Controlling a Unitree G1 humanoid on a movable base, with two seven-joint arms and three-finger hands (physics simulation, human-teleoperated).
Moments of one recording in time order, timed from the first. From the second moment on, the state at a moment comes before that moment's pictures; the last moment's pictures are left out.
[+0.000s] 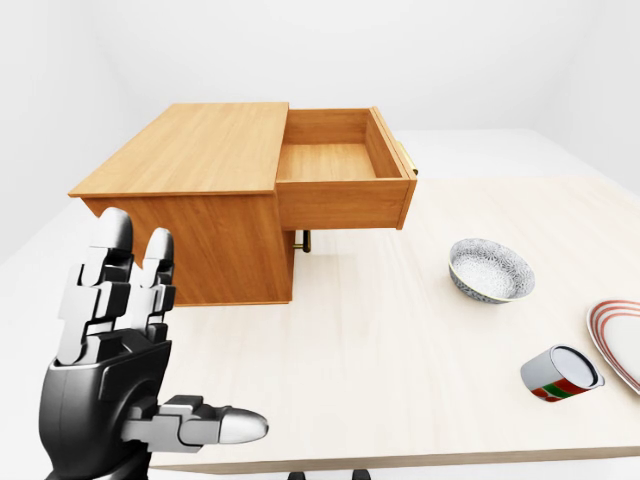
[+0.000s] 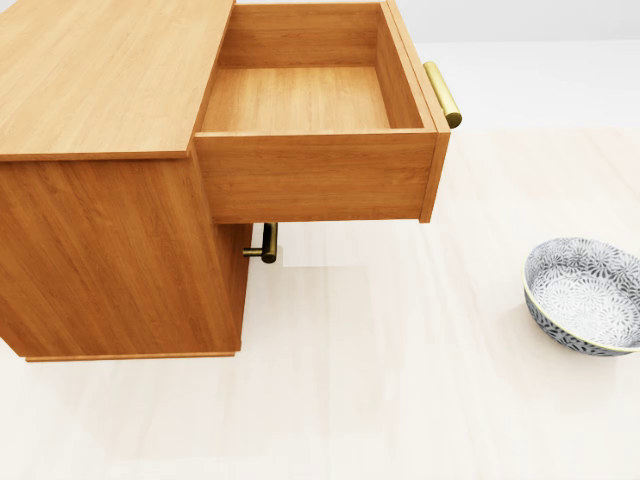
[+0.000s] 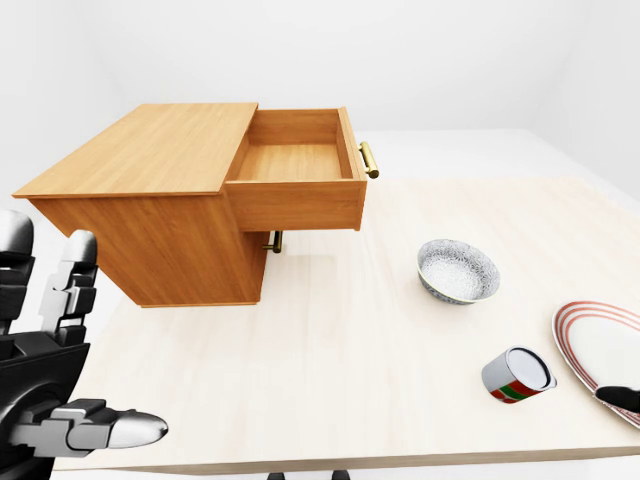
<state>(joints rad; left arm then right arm) 0.43 -0.08 0.23 -1.05 -0.22 0.09 -0.34 0.22 -0.46 -1.09 -1.05 -0.63 0.09 0.70</state>
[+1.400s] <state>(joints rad) 0.43 -0.07 0.20 -1.02 -0.20 0.09 -0.32 0.32 -0.15 -0.95 -0.70 -0.63 0.09 0.70</state>
